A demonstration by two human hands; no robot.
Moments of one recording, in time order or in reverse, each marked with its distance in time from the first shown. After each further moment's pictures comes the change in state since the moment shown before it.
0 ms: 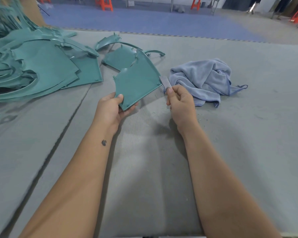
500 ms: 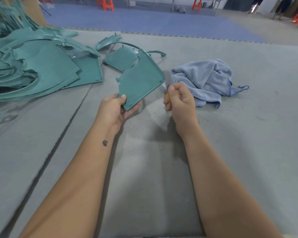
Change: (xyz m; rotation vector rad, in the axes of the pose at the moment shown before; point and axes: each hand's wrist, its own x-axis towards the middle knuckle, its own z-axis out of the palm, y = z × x) left_hand -0.003 0.003 0.003 -0.093 -0.034 -0.054; right_hand -0.007 -0.006 0.003 0.210 -0.040 -0.063
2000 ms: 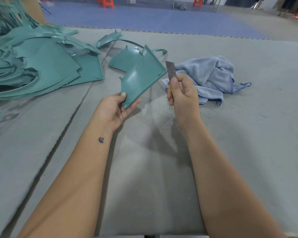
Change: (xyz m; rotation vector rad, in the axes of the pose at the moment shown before) left_hand -0.007 0.009 -0.003 -0.064 -0.056 -0.127; right_hand 0.002 -0.014 0.005 0.030 0.037 -0.027
